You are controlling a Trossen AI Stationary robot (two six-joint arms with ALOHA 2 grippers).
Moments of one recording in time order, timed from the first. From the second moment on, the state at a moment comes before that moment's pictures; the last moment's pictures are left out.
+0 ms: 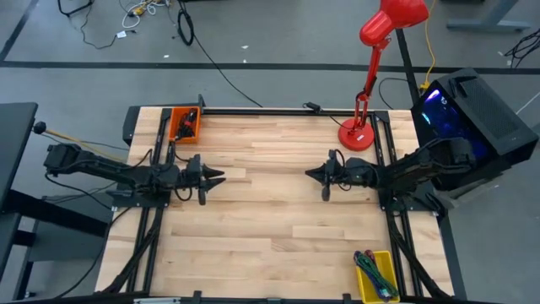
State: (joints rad) left arm -0.10 0.68 0.01 0.50 -0.33 -0.30; right arm -0.10 1.41 0.17 0.98 0.09 0.07
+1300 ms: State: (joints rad) left arm -0.10 0.37 0.01 0.50 -0.33 -0.30; right arm -0.10 1.23 0.01 0.93 0.10 0.28
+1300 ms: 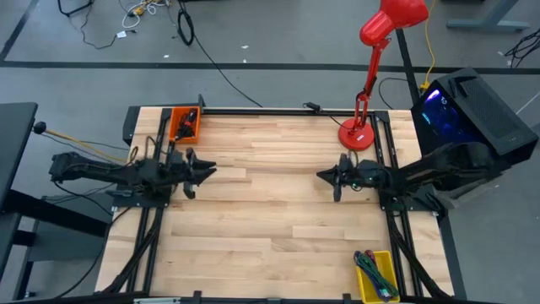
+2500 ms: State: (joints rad) left arm -0.10 0.00 0.01 0.50 -0.33 -0.30; right arm -0.10 0.00 0.02 0.93 0.10 0.28
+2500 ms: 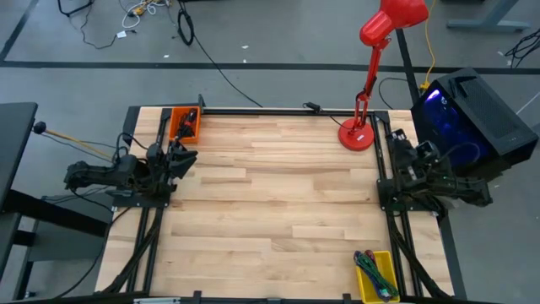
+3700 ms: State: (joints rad) left arm -0.10 0.03 0.01 0.14 -1.09 -0.02; right arm -0.09 0.04 0.02 0.16 0.10 0.28
